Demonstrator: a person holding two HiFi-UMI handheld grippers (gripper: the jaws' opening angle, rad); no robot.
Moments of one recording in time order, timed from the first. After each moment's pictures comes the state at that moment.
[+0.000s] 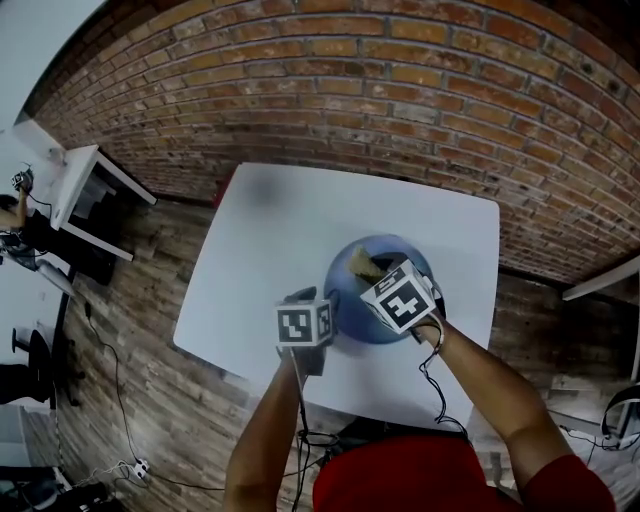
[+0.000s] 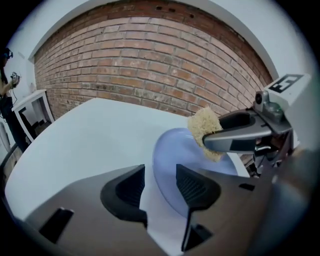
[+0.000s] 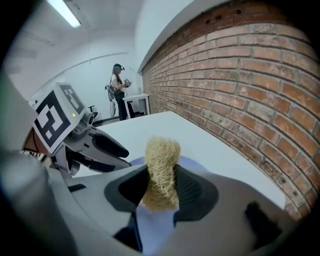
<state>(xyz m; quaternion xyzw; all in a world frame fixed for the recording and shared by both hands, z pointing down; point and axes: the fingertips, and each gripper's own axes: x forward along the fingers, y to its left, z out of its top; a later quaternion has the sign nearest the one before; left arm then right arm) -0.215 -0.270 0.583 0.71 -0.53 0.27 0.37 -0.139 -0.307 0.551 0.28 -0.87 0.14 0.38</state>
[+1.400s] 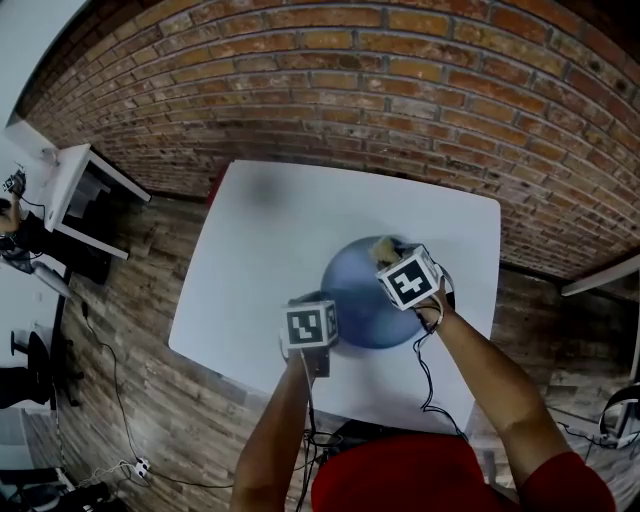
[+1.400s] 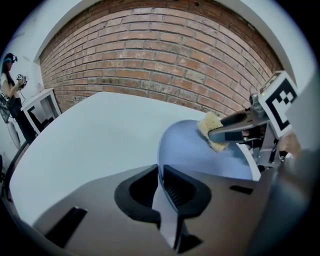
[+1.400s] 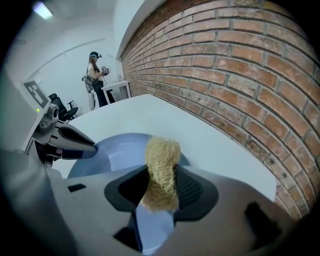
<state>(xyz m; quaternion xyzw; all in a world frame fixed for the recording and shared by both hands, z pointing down) -0.216 -0.277 0.609 0.67 -0.56 0.30 0.38 -0.083 -0.352 0.605 0.35 -0.81 0.19 0.43</state>
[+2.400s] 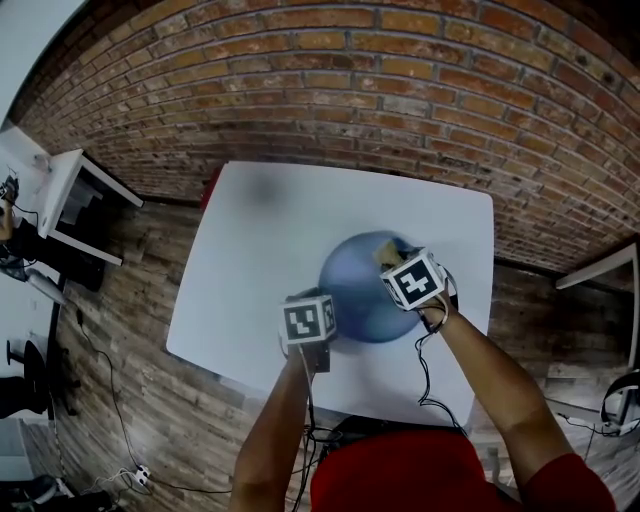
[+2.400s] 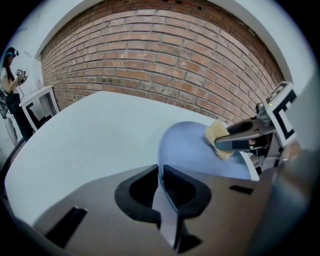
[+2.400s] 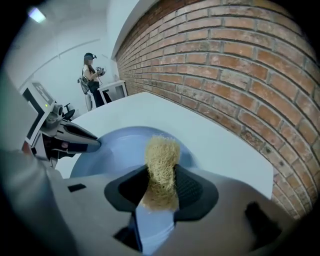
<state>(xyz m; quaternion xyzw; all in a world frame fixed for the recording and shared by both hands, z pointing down) -0.219 -0.277 0.610 0.68 -0.56 0.28 0.38 -0.066 -0.334 0.601 0.37 -0.79 0.21 0.44</state>
